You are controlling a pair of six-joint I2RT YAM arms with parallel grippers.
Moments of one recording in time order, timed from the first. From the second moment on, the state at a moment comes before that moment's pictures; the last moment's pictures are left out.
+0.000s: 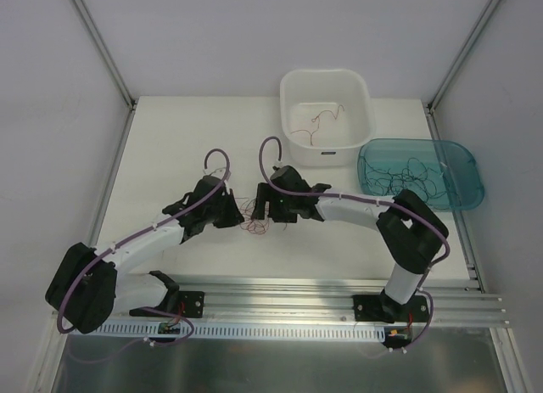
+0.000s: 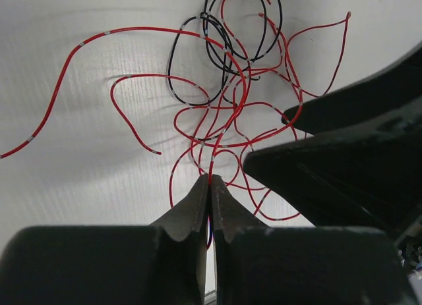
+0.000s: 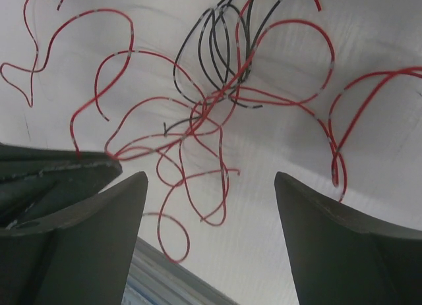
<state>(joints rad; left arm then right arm) -0.58 1.18 0.59 -0.20 0.06 -0.67 0.88 1.72 1.05 -0.20 -0.07 0.82</state>
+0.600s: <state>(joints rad) -0.58 1.11 0.57 -0.21 0.09 -0.67 0.88 1.88 1.09 -0.09 -0.08 0.88</state>
